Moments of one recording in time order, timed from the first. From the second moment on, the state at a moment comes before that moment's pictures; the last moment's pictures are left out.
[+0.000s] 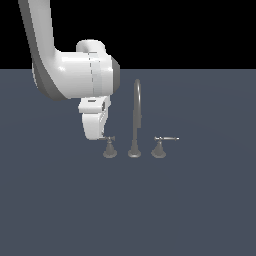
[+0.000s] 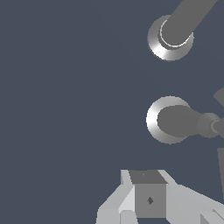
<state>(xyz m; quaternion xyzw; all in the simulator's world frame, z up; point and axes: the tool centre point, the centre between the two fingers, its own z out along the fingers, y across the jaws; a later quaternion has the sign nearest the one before) 0.014 0.101 0.064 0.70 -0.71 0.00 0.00</state>
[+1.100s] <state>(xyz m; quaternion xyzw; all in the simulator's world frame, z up) -0.015 0.121 0.069 0.71 -0.71 0.00 -0.01</state>
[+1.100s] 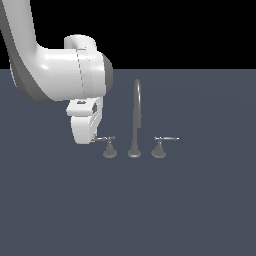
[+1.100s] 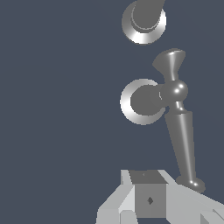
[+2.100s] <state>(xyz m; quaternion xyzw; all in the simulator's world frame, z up) -0.068 0.118 0.068 0.72 -0.70 0.00 -0.01</state>
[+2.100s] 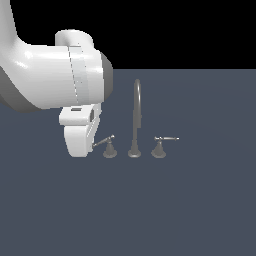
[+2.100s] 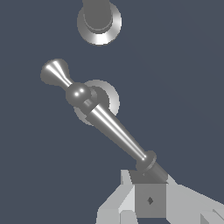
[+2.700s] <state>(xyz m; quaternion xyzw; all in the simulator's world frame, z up) -0.082 0.090 0.068 0.72 -0.69 0.00 -0.01</state>
